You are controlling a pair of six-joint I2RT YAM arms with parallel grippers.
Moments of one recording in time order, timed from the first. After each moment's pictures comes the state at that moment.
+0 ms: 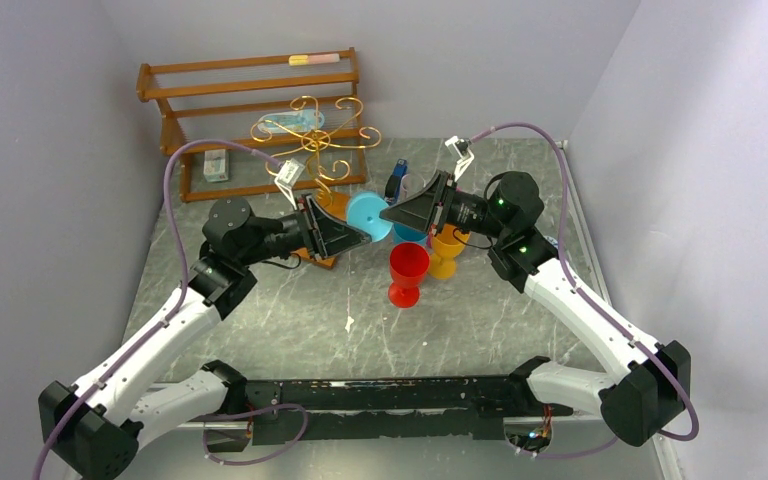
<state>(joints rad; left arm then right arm) -0.57 0.97 0.86 0.19 0.68 -0.87 0.52 1.14 0.96 0.33 -0.75 0.88</state>
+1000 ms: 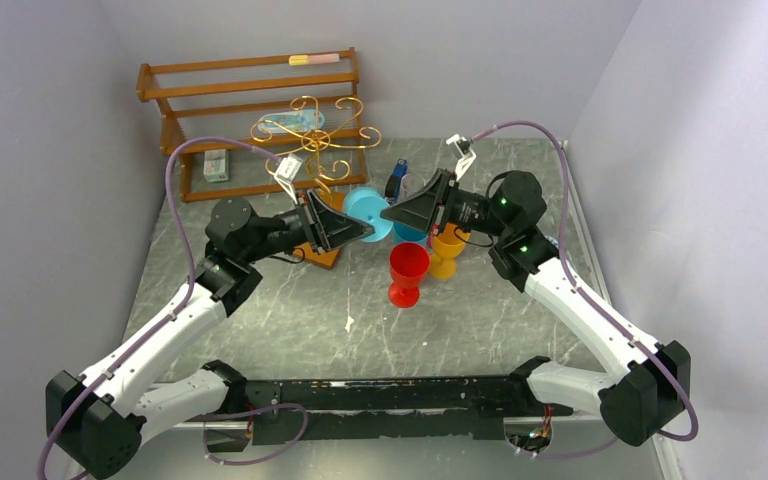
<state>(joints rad) -0.58 1.01 0.84 0.34 0.66 -0.95 0.52 1.14 0.96 0.36 -0.78 0.86</state>
